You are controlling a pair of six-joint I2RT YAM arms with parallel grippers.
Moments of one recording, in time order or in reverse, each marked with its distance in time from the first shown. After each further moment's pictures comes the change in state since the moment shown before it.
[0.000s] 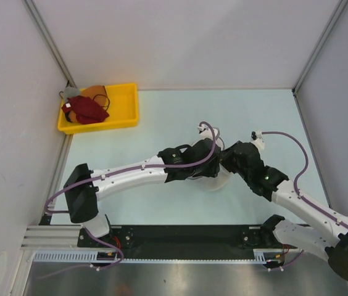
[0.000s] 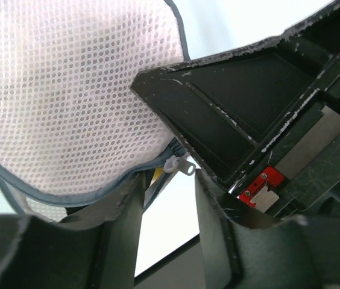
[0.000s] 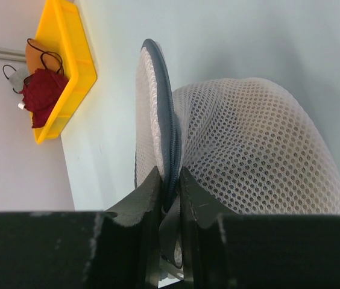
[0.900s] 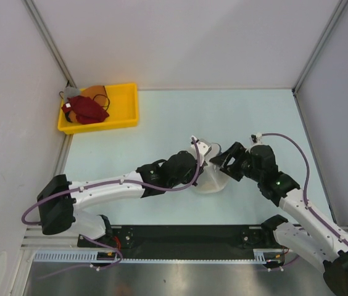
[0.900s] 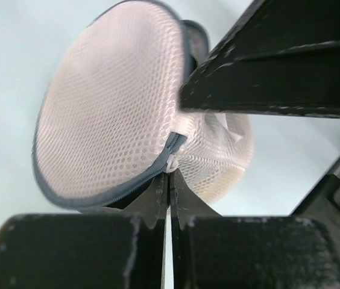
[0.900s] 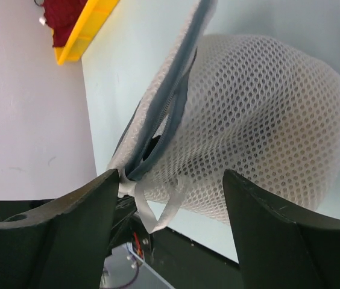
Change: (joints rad) left arm 0.001 -0.232 -0.388 0.343 -0.008 0.423; right arm -0.175 -0.133 -0.085 -0.003 -0.447 -0.125
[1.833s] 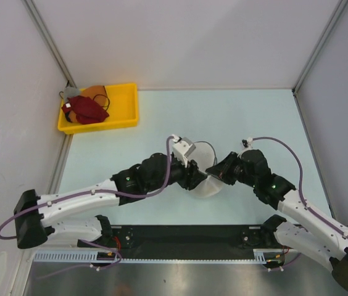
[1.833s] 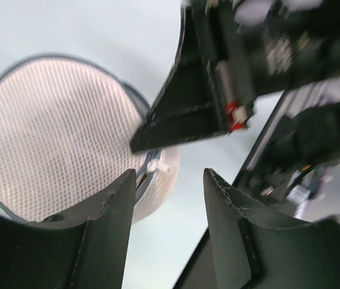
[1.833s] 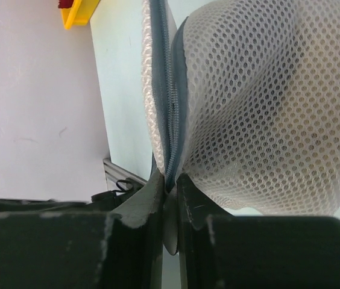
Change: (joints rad) left arm 0.002 -0.243 -0.140 0.130 0.203 -0.040; right arm 0.133 0.008 -0.014 0.019 -0.008 0.092
